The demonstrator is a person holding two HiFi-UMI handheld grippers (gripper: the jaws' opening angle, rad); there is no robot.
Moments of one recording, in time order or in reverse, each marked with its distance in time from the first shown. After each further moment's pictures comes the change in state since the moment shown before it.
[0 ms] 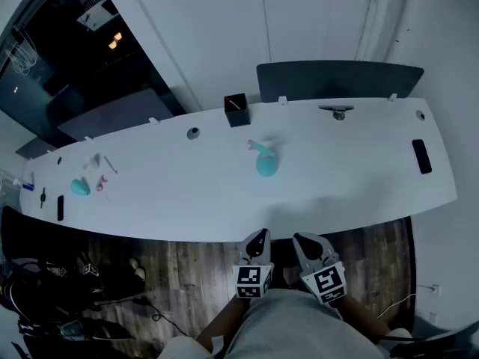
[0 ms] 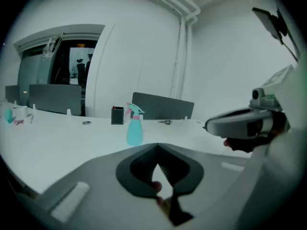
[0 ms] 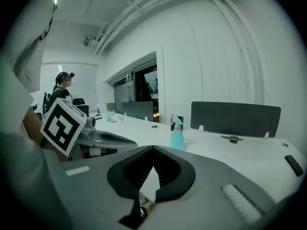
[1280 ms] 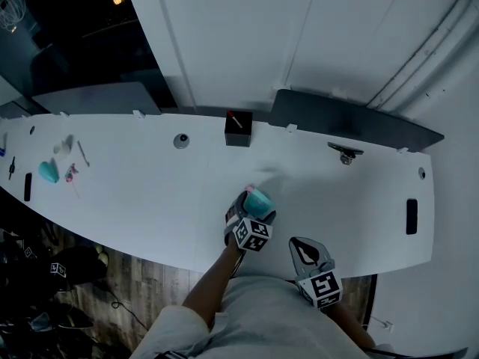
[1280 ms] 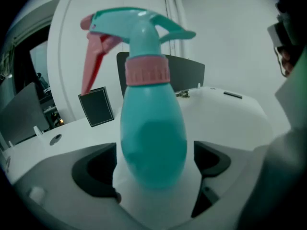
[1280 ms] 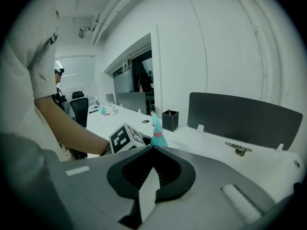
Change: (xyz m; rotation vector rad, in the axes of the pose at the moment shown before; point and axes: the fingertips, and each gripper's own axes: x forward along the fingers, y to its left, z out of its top) left arm 0.270 0.104 -0.008 0.300 0.284 -0.017; right arm 0.126 -0.102 0.050 -0.011 0.125 0.057
